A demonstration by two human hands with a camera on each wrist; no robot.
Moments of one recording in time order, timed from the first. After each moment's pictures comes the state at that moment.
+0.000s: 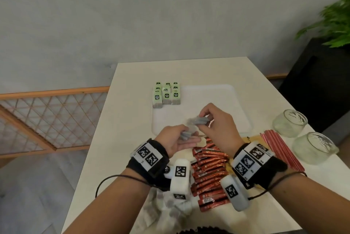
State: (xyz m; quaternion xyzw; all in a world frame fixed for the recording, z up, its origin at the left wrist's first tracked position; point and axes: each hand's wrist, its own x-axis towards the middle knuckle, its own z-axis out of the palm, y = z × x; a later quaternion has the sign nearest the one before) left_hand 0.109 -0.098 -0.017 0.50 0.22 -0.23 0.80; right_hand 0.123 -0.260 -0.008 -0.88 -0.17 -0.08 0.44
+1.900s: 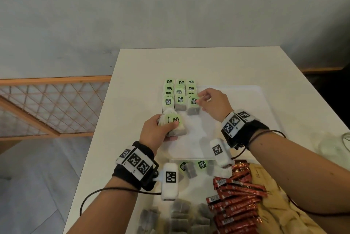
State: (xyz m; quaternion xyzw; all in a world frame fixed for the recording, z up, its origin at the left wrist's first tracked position) left_hand 0.204 -0.009 -0.074 0.65 0.24 -0.05 0.72; right_hand 0.324 -0.193 -0.076 -0.89 -0.05 0.06 0.45
